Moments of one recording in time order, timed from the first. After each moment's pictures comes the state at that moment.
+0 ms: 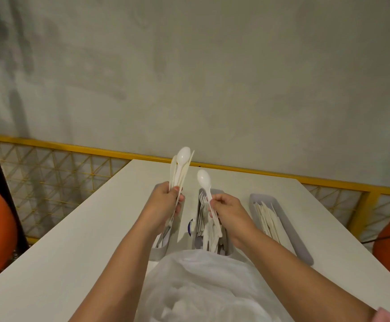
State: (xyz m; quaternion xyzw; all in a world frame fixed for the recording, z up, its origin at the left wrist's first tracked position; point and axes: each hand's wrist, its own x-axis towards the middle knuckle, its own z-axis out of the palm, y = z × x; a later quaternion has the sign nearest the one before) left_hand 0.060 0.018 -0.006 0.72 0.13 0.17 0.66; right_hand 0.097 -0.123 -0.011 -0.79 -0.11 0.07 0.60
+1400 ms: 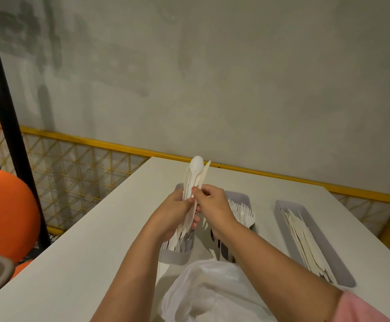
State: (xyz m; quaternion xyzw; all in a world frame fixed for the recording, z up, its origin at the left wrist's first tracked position) left_hand 0.053 0.055 -0.020 0.70 0.08 0.08 0.71; right_hand 0.100 -0.033 -0.012 -0.79 -0.16 0.04 0.59
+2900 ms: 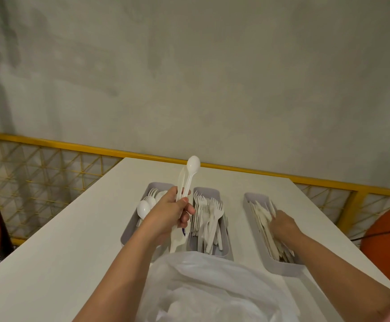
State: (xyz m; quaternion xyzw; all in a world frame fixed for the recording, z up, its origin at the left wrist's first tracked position) left_hand 0.058 0.007 -0.018 0.68 0.05 0.06 0.73; right_hand 0.164 -0.238 -0.042 -0.95 0.06 0.01 0.29
